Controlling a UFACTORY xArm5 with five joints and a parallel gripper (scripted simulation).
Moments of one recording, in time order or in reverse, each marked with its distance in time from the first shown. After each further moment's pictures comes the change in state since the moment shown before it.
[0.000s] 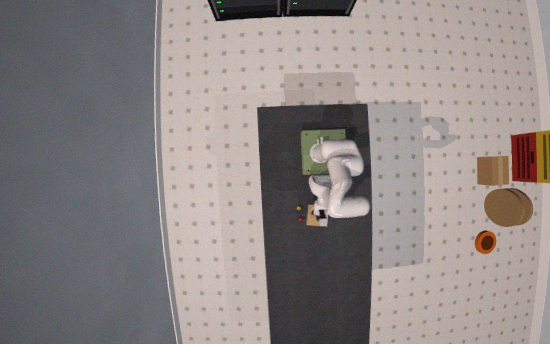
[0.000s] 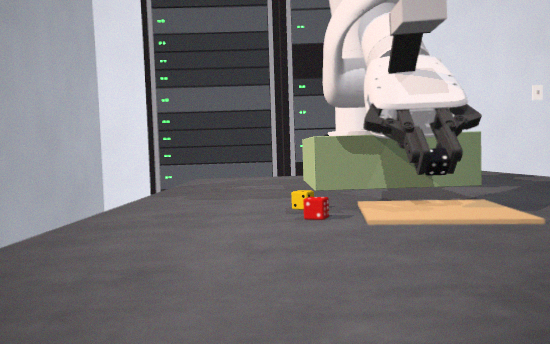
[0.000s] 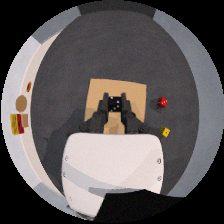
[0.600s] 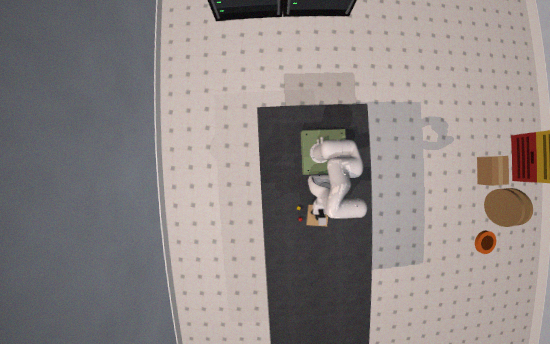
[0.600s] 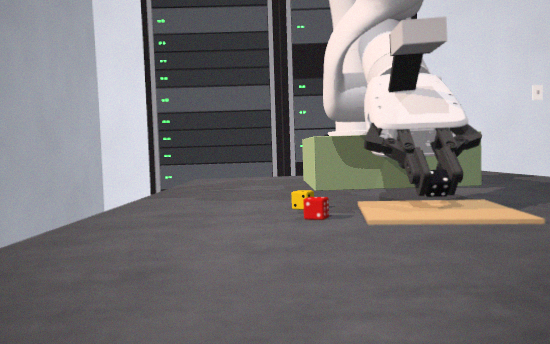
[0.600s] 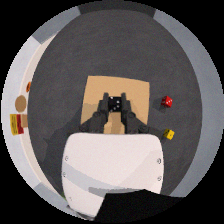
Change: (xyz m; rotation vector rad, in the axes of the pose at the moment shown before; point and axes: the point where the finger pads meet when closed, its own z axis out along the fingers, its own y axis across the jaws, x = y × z) arm -0.015 0.000 0.015 0.000 0.005 0.000
